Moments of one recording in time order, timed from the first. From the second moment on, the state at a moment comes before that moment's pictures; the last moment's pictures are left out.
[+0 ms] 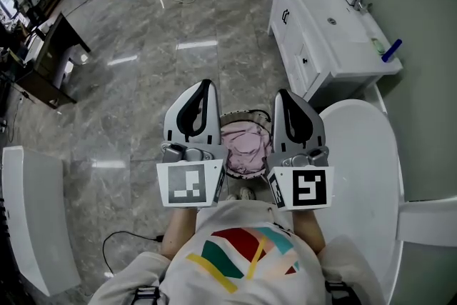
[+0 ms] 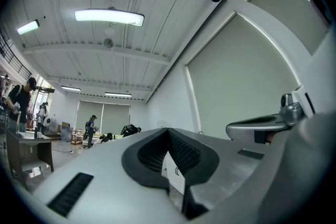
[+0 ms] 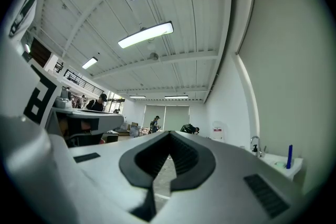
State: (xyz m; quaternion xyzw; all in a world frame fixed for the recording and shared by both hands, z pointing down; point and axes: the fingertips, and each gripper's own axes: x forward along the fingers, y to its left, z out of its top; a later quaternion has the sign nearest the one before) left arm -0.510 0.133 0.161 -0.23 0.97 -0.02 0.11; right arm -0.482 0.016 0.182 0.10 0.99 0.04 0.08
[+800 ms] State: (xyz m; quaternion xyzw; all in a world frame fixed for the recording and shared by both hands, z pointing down) left arm -0.513 0.123 0.167 -0.24 0.97 -0.02 0.10; right arm -0.483 0.008 0.182 0.10 0.99 0.03 0.07
